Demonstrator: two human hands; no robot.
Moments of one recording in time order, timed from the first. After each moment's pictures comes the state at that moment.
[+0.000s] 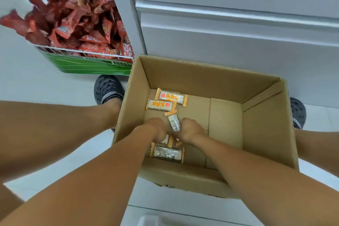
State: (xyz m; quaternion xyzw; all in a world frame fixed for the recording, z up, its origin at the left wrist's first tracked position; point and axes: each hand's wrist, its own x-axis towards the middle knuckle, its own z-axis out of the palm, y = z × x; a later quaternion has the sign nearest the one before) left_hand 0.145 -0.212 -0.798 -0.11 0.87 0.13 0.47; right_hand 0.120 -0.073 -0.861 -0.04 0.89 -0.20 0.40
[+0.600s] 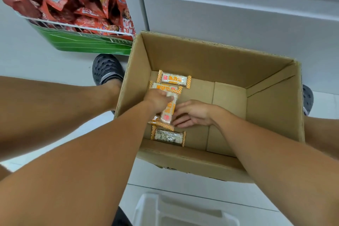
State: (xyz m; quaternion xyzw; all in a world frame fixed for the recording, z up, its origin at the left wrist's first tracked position) left_hand 0.131 -0.215 -0.823 -0.39 0.73 0.52 0.23; right_hand 0.096 -0.061 -0.849 0.08 0.60 -0.50 0.62
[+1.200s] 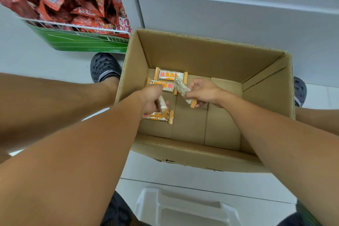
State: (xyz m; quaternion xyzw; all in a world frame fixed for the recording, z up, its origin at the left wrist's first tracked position) left_hand 0.127 -0.214 -0.794 -0.48 0.53 0.64 0.27; right_hand 0.066 -0.038 -0.818 0.01 0.79 -0.43 0.43
